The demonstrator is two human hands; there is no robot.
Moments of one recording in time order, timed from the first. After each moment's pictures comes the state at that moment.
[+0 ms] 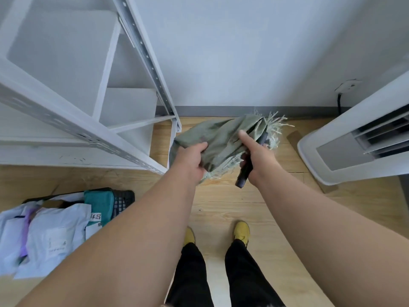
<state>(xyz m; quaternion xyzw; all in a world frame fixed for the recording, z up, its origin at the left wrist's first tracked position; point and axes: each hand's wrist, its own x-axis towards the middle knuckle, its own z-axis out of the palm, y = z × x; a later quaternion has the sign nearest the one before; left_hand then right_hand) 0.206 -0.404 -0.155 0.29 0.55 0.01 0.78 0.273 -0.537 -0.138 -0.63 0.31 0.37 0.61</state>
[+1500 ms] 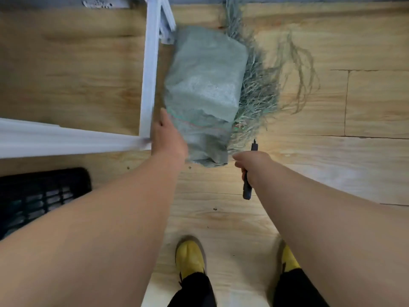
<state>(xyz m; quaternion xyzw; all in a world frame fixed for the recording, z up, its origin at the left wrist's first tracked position) 0.204 -0.274 -0.719 0.81 0.50 -0.20 0.24 0.273 -0.435 -0.741 -0.72 0.33 0.52 0.32</state>
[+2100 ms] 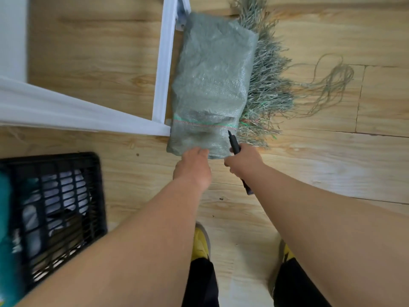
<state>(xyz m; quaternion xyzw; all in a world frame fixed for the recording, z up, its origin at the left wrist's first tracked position) 0.150 -0.325 -0.702 0.83 0.33 -0.38 0.24 0.237 -0.417 -0.718 -0.81 0.07 0.53 0.22</state>
